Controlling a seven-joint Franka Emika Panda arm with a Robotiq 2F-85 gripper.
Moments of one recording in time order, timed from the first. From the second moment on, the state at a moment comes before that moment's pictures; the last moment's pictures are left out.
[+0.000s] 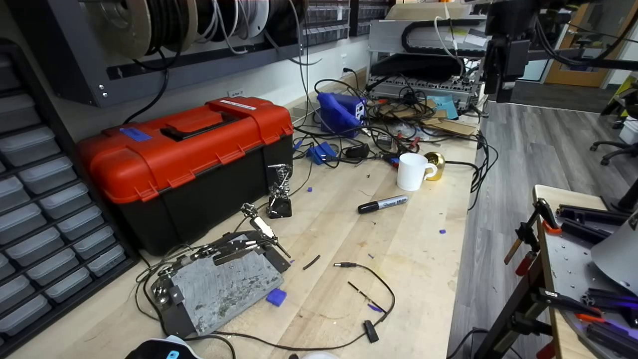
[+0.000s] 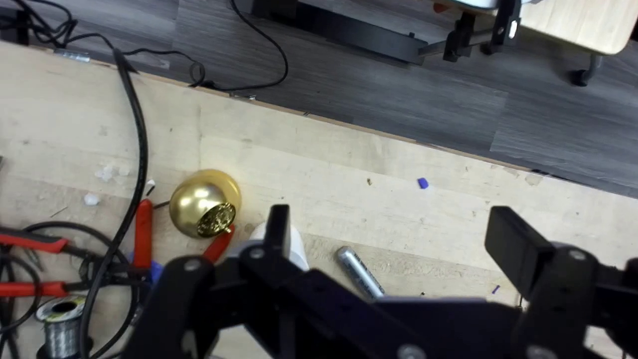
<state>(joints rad) 0.01 -0.58 -0.14 -2.54 -0.03 1.85 -0.35</state>
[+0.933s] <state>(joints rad) 0.07 -0.54 -0.04 -2.47 -0.18 2.09 -0.45</state>
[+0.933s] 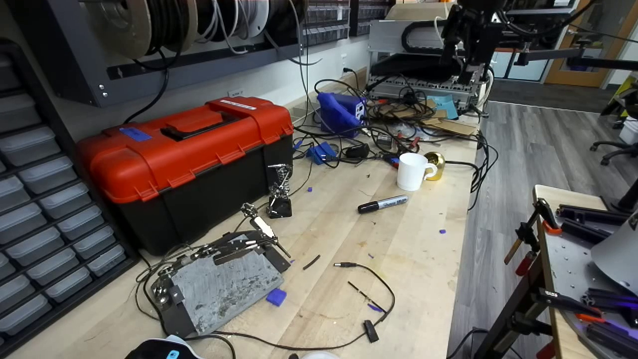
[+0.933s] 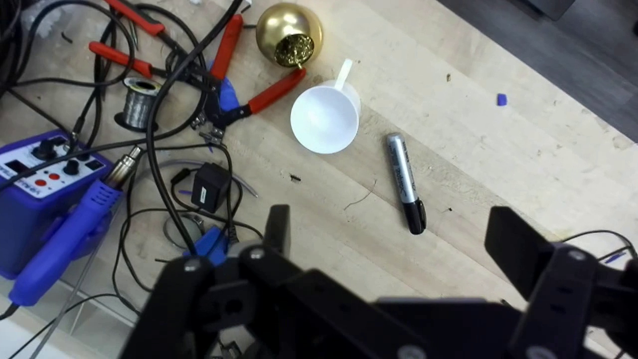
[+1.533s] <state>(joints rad) 0.11 -0.40 -0.04 -2.47 -0.18 2.17 -0.57</state>
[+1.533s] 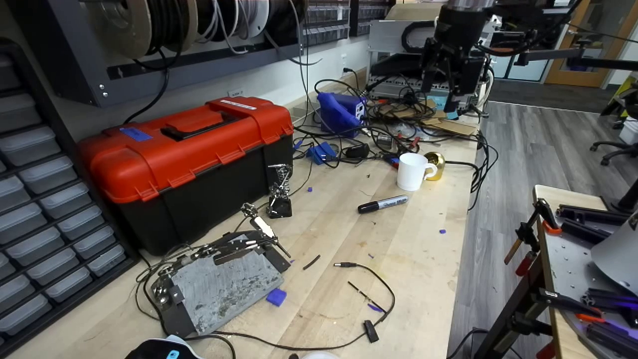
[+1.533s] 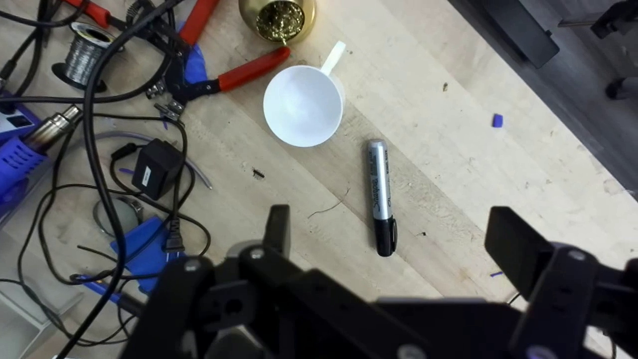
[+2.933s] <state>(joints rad) 0.12 -0.30 0.00 -2.44 -0.19 2.26 -0.66</state>
